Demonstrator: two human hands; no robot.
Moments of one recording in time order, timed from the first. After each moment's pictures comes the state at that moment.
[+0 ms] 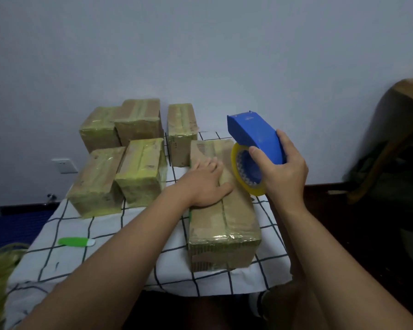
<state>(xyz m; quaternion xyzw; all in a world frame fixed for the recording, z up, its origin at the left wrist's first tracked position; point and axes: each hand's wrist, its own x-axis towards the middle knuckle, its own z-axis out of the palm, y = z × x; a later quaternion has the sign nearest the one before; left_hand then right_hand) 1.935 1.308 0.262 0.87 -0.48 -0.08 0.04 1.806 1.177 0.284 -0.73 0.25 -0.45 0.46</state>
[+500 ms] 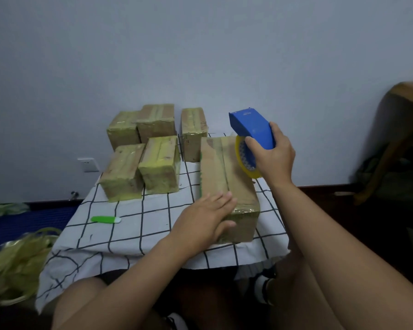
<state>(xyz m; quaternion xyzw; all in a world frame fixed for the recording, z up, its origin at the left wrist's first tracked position) 1.819 1.401 0.230 0.82 -0.56 0.10 0.12 1.799 1.194 0.295 -0.76 0.25 -0.42 0.43</state>
